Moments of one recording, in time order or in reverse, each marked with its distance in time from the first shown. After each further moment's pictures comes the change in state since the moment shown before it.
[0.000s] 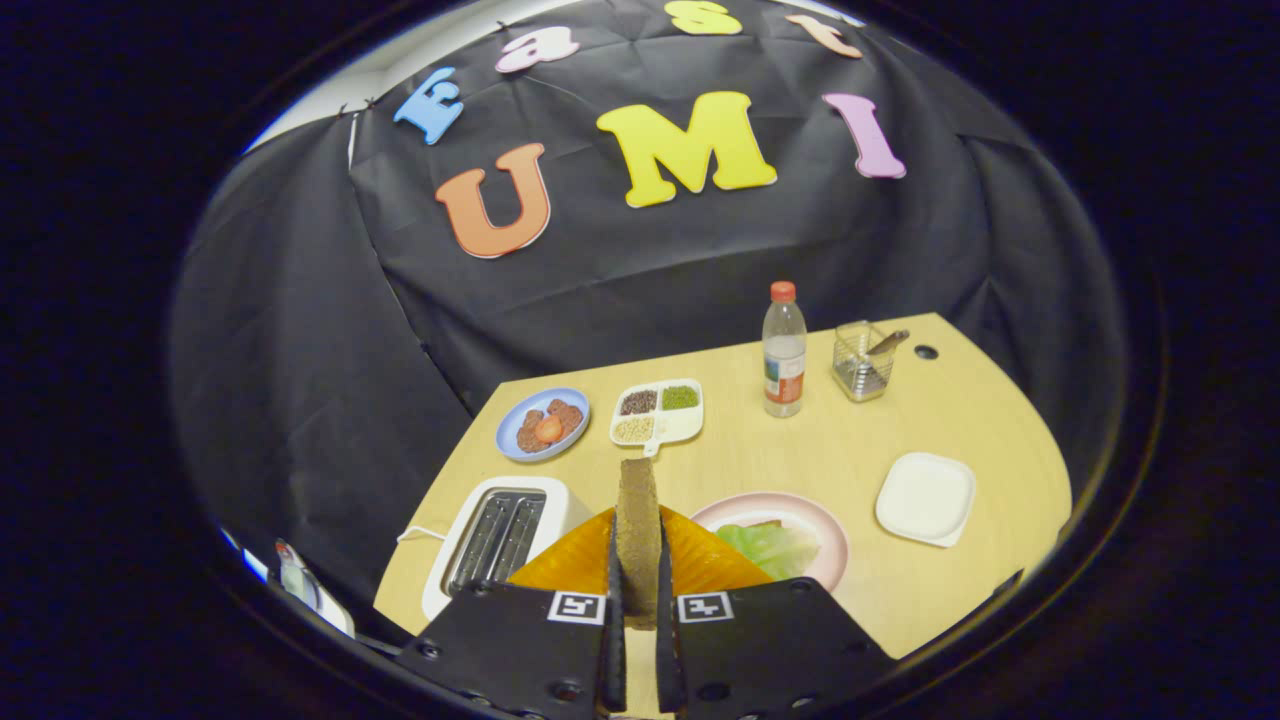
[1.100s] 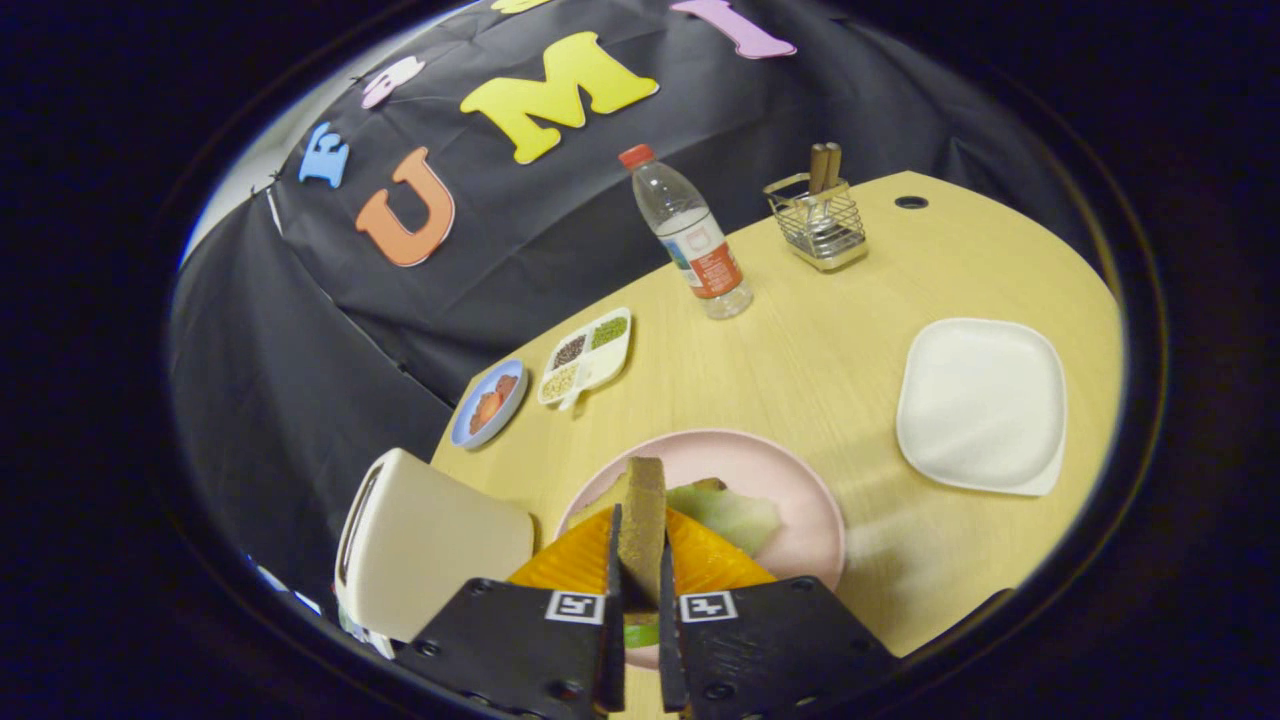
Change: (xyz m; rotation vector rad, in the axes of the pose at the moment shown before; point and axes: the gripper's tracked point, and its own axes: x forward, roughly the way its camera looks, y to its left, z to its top) arm 0.096 -0.118 -0.069 0.226 0.092 0.122
